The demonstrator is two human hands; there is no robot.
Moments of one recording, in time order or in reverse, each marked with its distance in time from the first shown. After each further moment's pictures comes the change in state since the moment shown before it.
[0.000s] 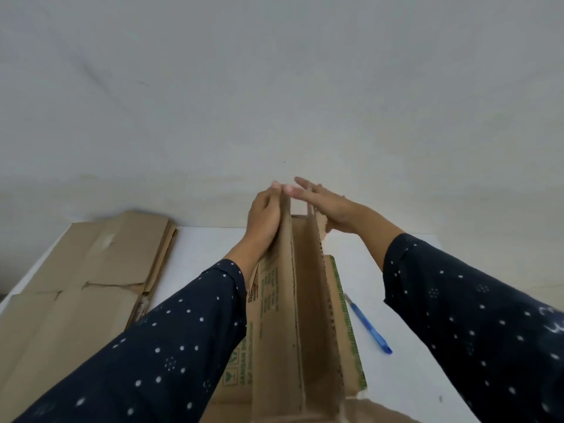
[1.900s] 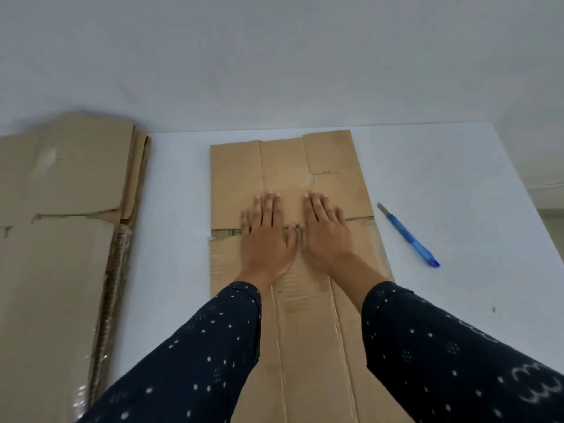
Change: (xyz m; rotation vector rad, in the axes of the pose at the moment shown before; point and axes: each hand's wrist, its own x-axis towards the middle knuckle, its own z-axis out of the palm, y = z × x) left_hand -0.078 -0.264 -0.015 1.195 -0.232 0.105; right_hand 0.023 0.234 0.171 -0.929 0.236 0.084
